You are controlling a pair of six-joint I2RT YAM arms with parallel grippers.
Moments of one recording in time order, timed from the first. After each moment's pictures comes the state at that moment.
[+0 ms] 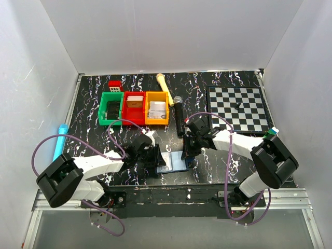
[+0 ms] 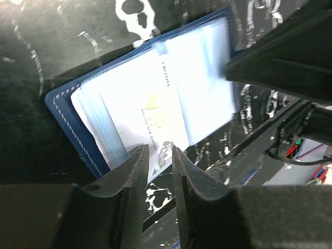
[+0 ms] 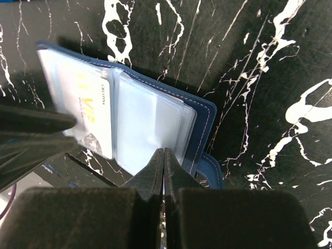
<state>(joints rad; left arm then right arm) -0.84 1.28 0.49 0.03 0.20 -0.82 0.74 1.52 0.79 -0.36 -0.31 0.58</state>
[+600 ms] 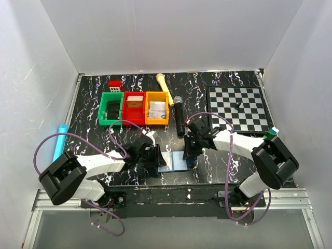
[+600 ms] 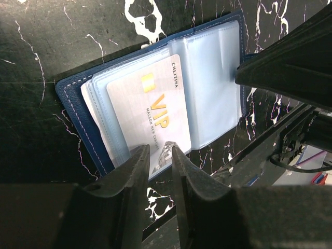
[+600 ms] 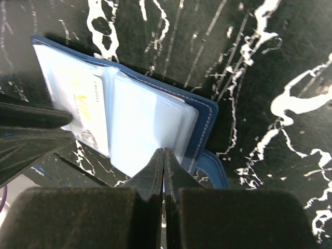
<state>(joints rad) -0.84 1.33 0.46 0.06 0.16 -0.85 0.74 1.50 0.79 -0.37 -0.29 0.57</state>
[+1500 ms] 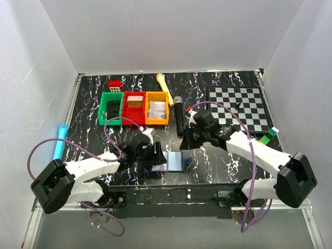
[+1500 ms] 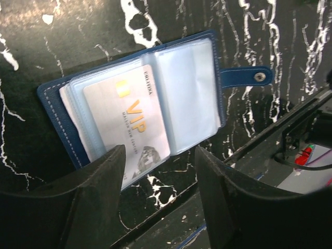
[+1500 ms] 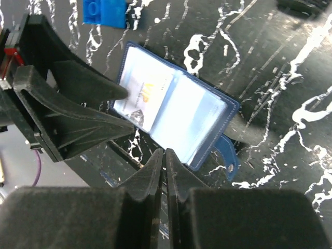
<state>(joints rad) -0.84 1.21 0.49 -0.07 0.12 -0.78 0.75 1.27 0.87 -0.47 -0.29 0.53</state>
